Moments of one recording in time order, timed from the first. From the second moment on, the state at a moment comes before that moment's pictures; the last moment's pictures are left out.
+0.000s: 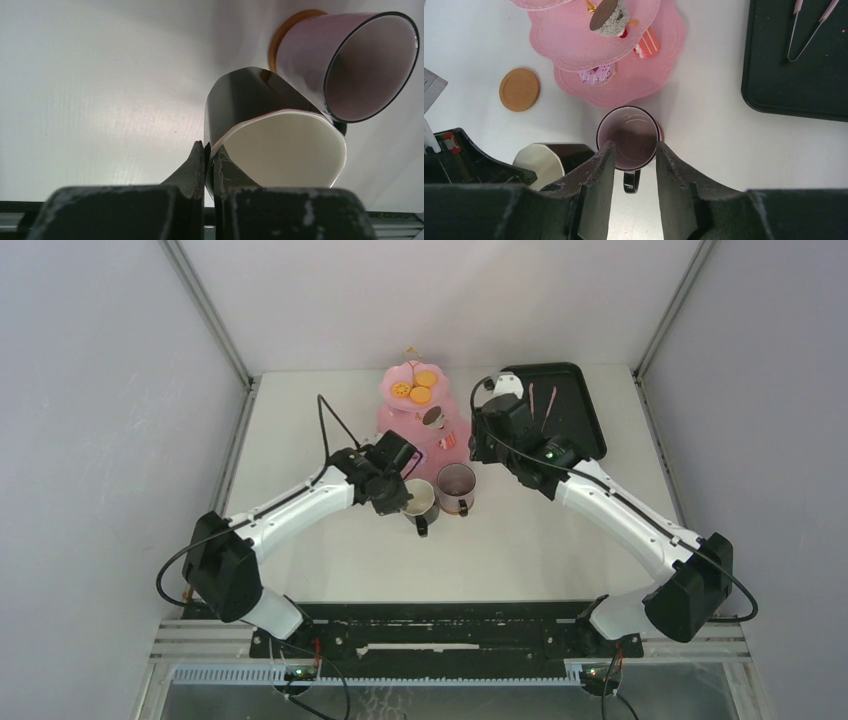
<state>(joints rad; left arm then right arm) -0.70 1.51 1.21 -0.84 -0.21 -1.01 0.68 1.40 1.33 -0.55 0.32 0.40</state>
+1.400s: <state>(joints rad) -0.90 1.56 1.18 -0.93 -0.28 -1.40 0.69 1.29 1.29 -0.66 0.23 0.43</state>
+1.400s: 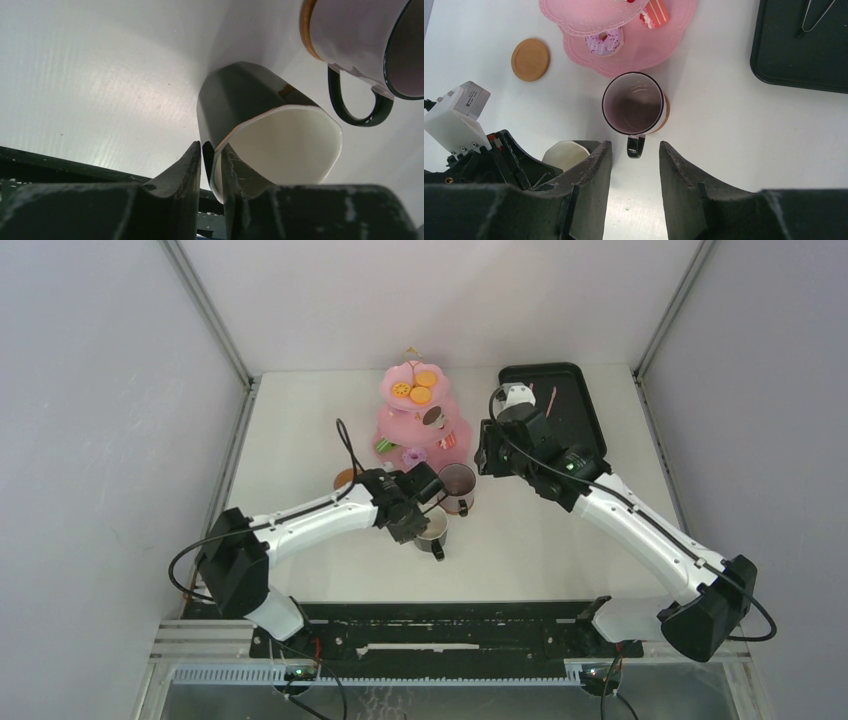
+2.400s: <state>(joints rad) -0.81 1.12 1.22 -1.03 -0.61 -1.41 0.69 1.30 1.33 -0.66 0.23 0.41</state>
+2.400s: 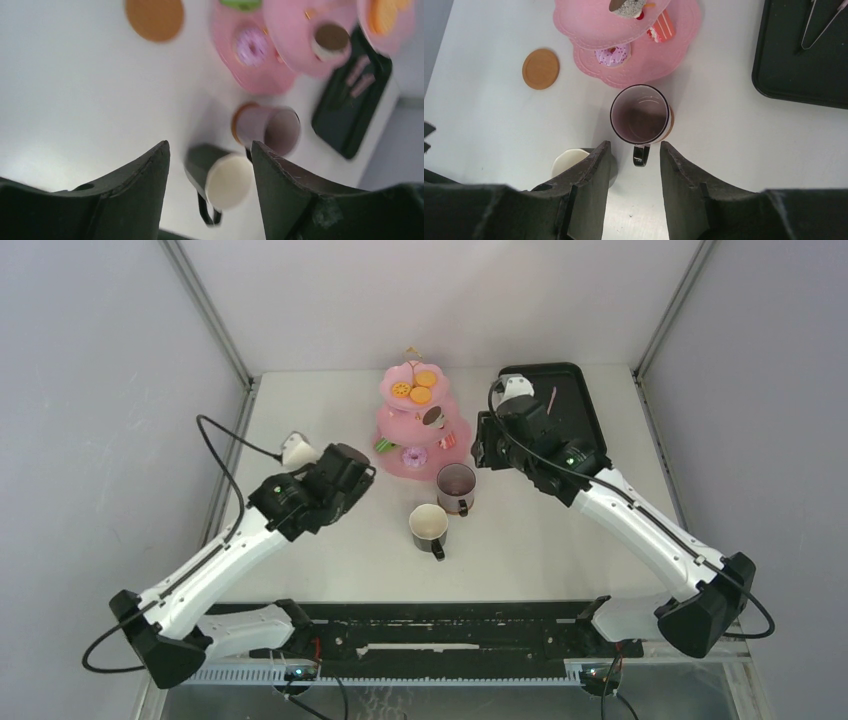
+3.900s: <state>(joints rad) -0.10 2.02 1.50 -0.69 -0.17 -0.76 0.66 1.48 1.47 -0.66 0.18 0.40</state>
